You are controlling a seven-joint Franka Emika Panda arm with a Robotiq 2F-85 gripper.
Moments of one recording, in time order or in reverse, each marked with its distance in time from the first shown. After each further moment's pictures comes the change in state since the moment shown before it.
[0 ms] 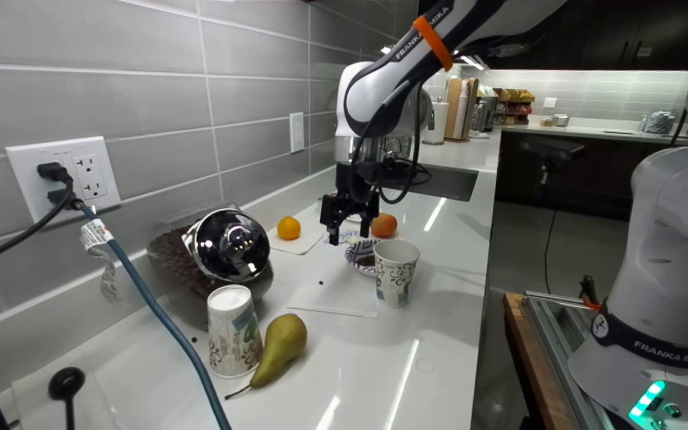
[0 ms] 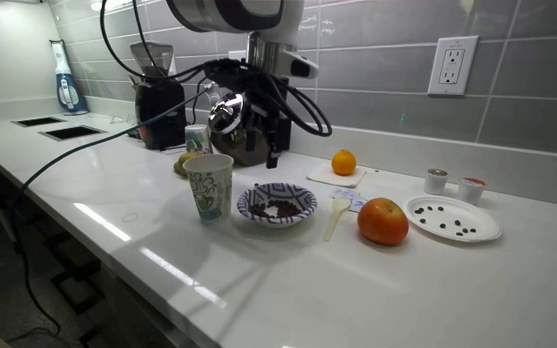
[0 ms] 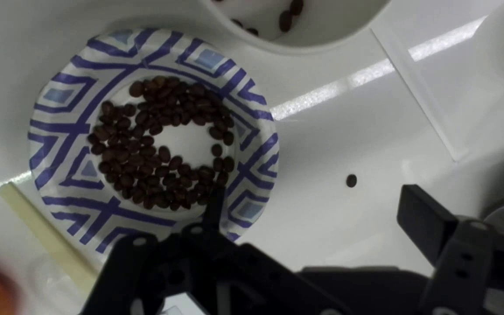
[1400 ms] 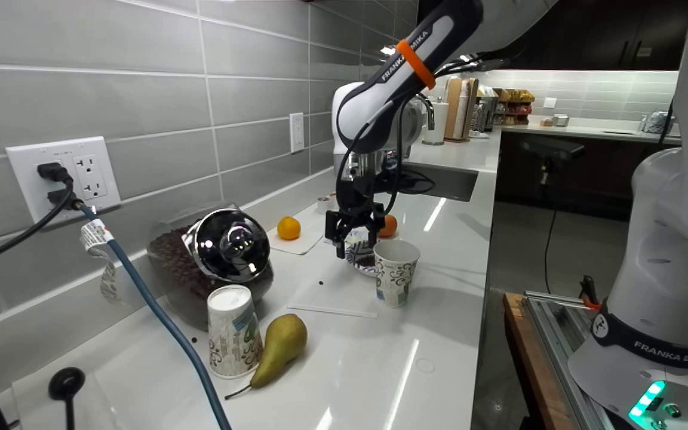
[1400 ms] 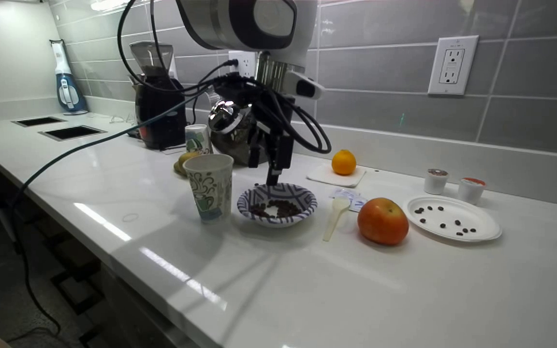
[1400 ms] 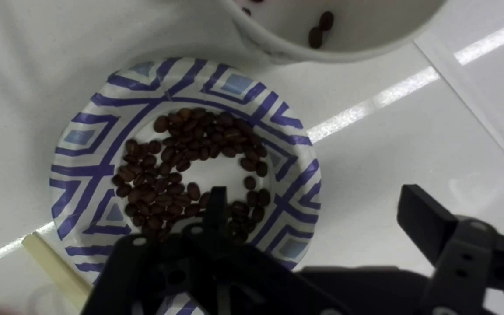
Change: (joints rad) arm -0.012 0.085 -0.015 0.040 -0.014 -0.060 0.072
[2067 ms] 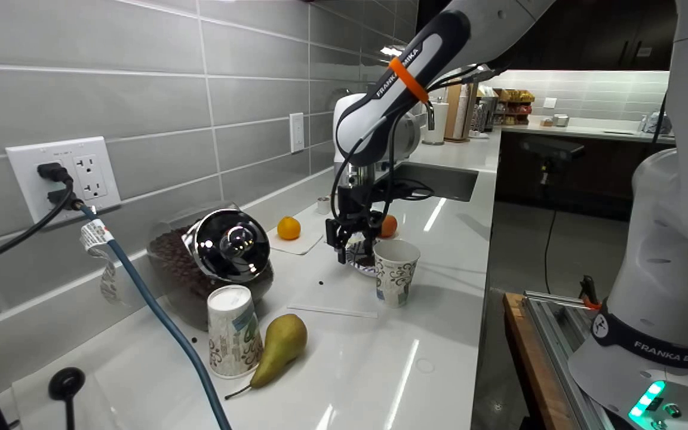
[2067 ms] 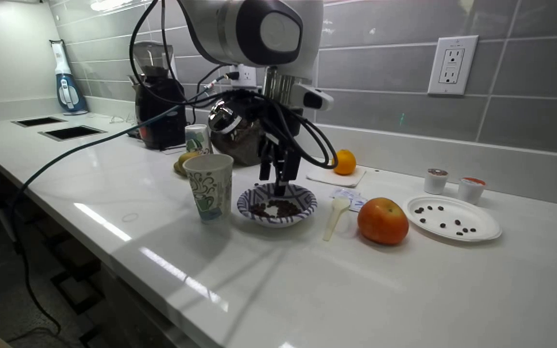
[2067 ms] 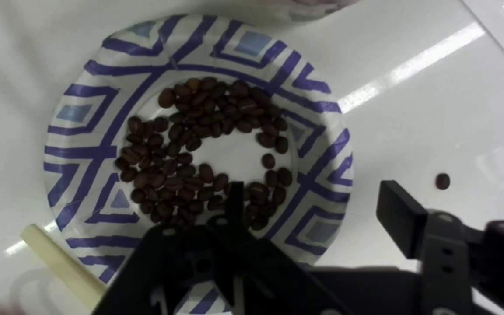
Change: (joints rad) arm -0.004 0.055 -0.016 0.008 0.000 0.076 0.015
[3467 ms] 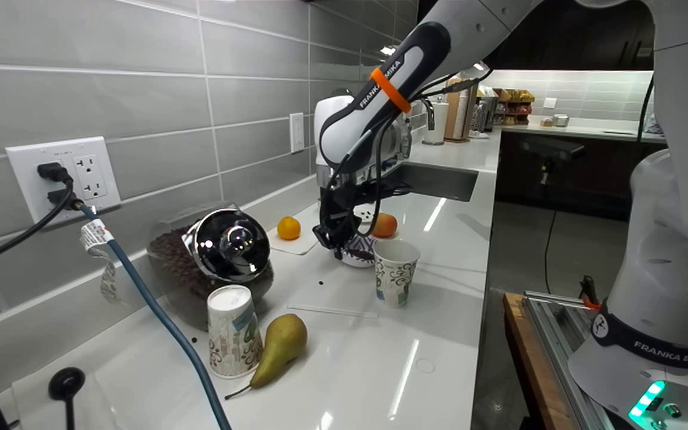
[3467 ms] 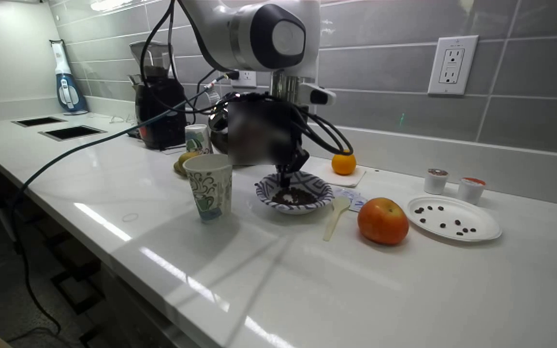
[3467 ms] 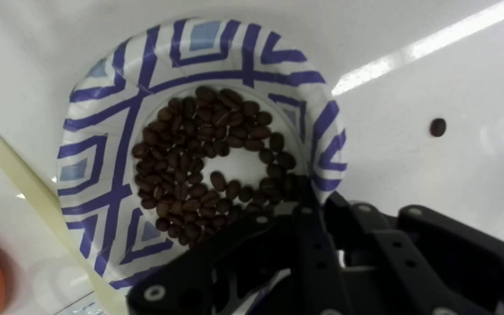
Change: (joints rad) arm 0.026 0.091 0.000 0.116 -0.086 0.024 0.014
